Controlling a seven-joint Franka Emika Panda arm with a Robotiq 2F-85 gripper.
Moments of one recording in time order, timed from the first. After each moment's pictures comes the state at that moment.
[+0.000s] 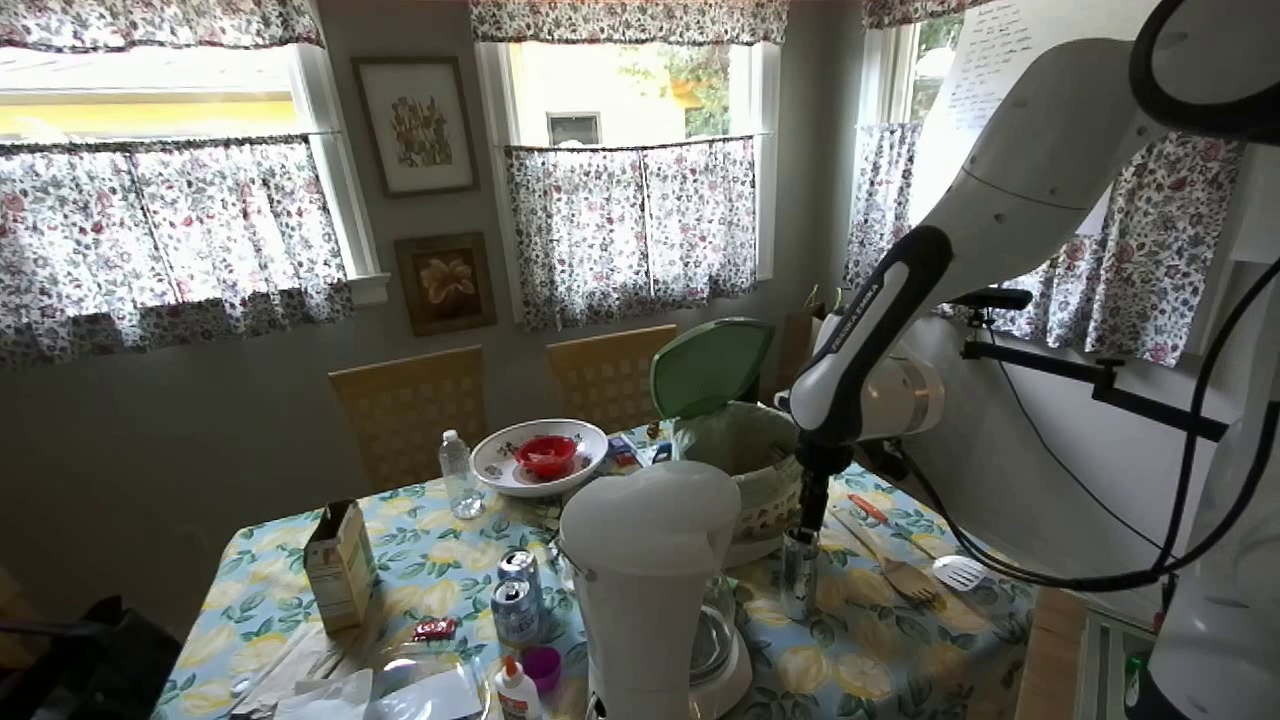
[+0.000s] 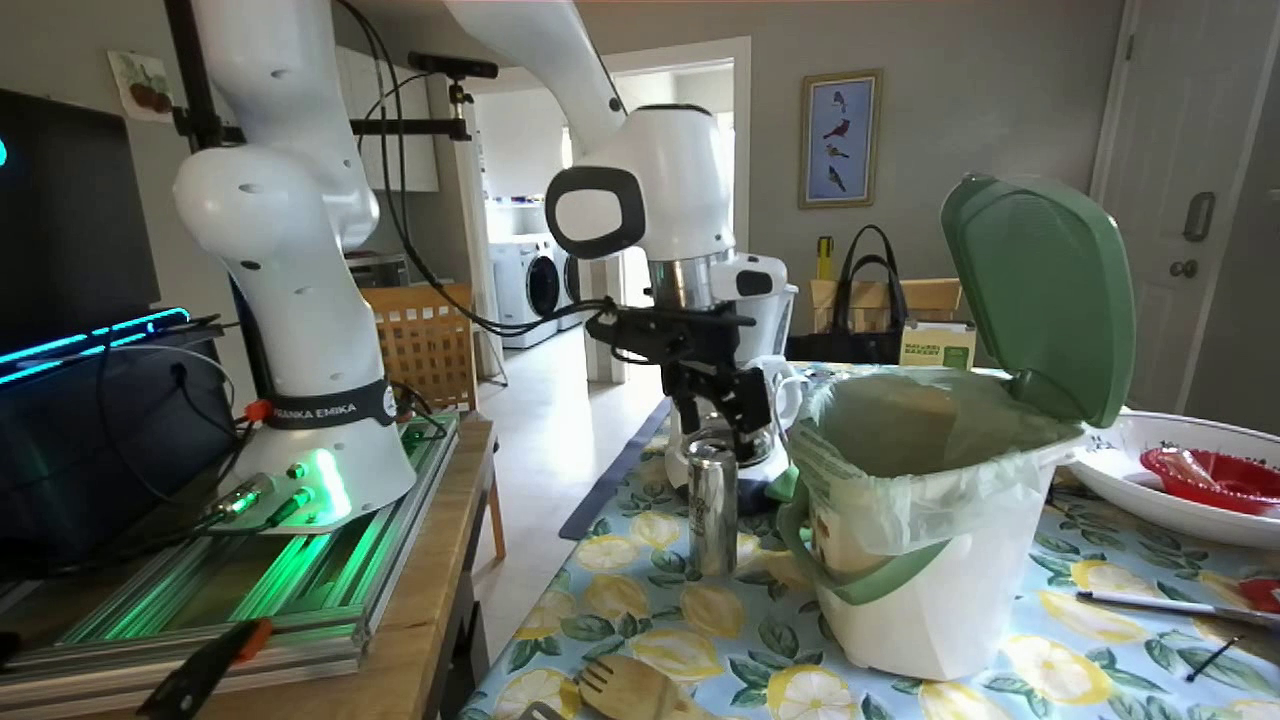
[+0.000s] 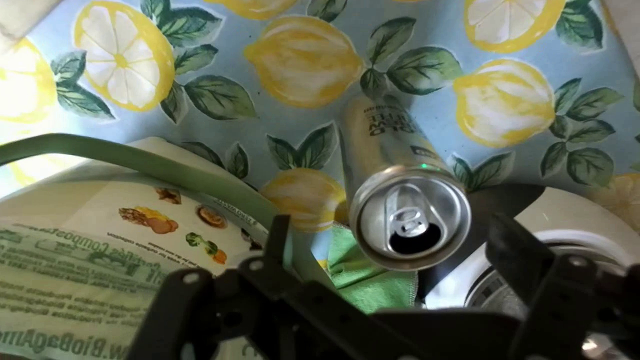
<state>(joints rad) -0.05 0.07 -0.19 -2.68 0.31 2.87 -0.94</state>
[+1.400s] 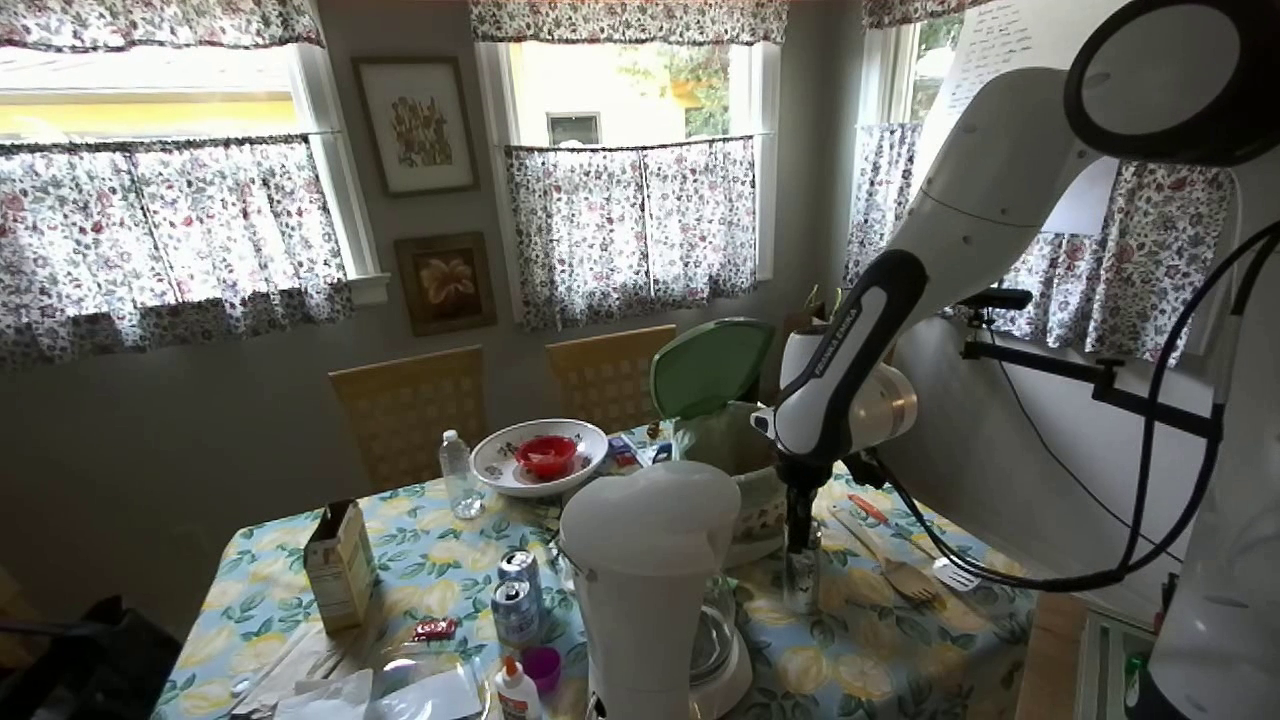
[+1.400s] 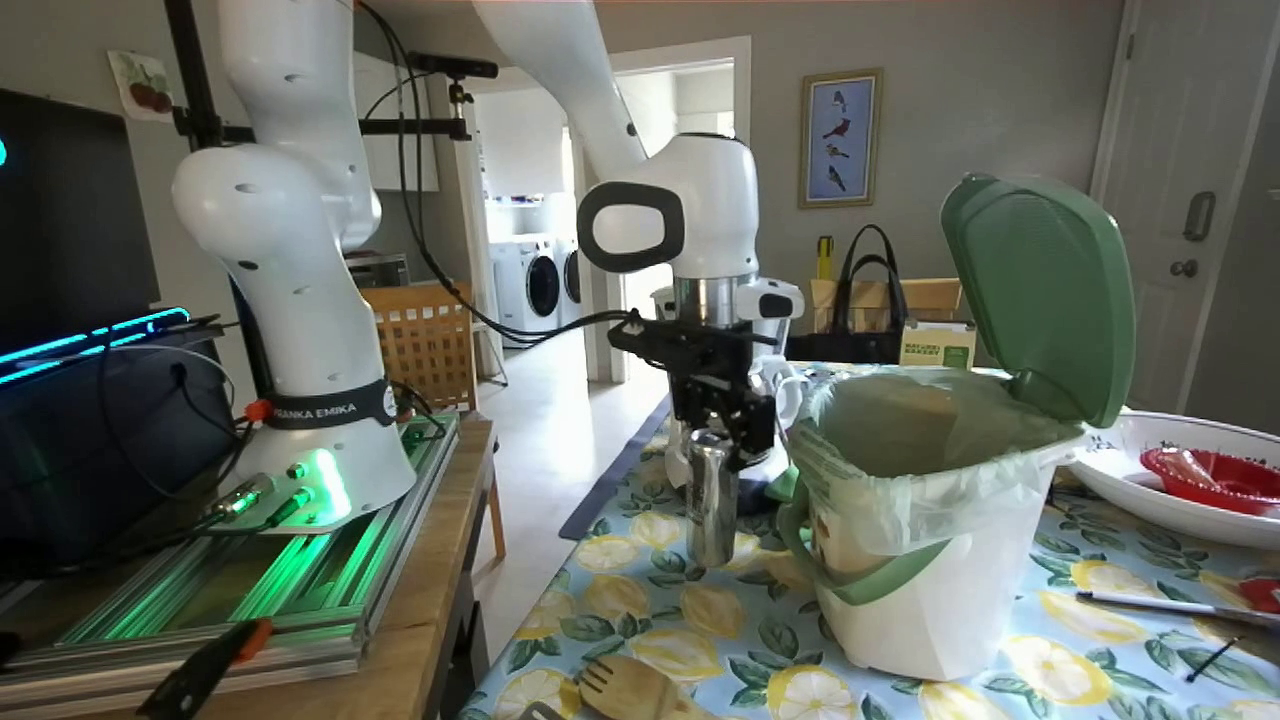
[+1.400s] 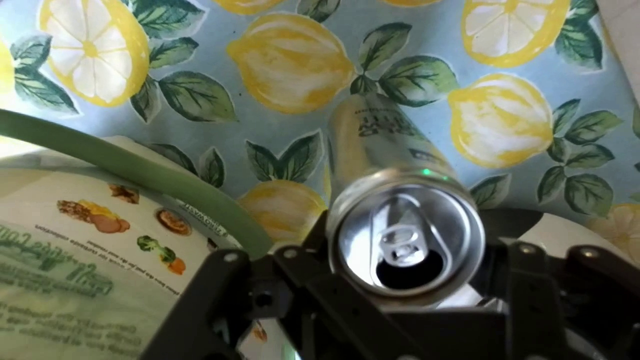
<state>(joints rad) -0.07 0.16 -0.14 -2.60 0.14 2.81 -0.80</state>
